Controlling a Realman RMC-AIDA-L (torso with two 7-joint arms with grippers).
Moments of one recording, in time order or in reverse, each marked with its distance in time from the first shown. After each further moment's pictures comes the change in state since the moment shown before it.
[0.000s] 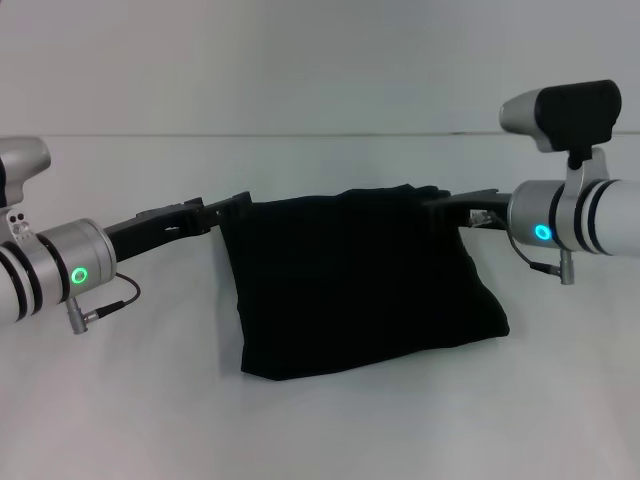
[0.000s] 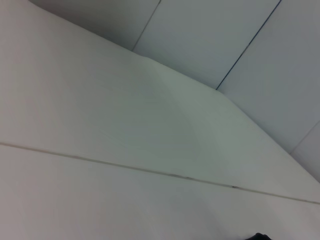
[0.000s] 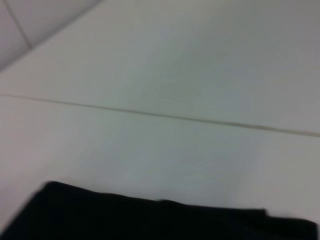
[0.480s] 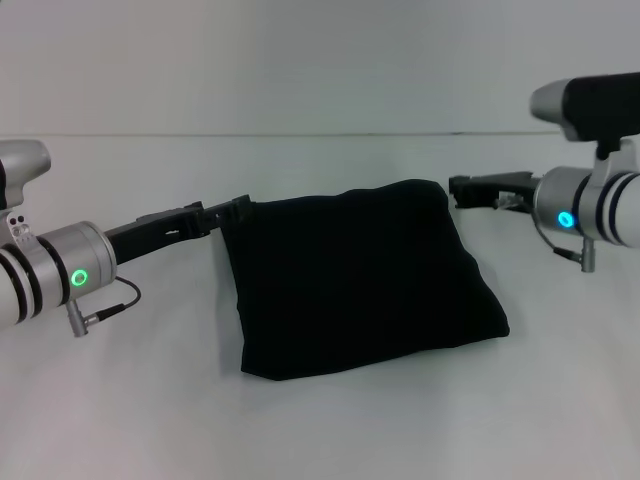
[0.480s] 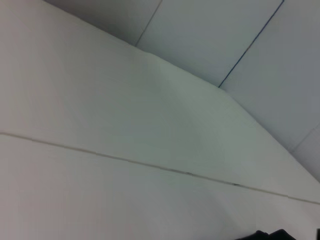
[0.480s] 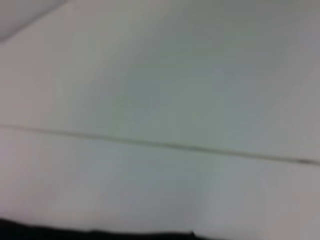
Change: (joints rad) left arm 0.002 -0.001 0.002 0.000 0.009 -0.003 -0.032; right arm -0.061 0.004 0.007 -0.093 0.036 0.057 -0.004
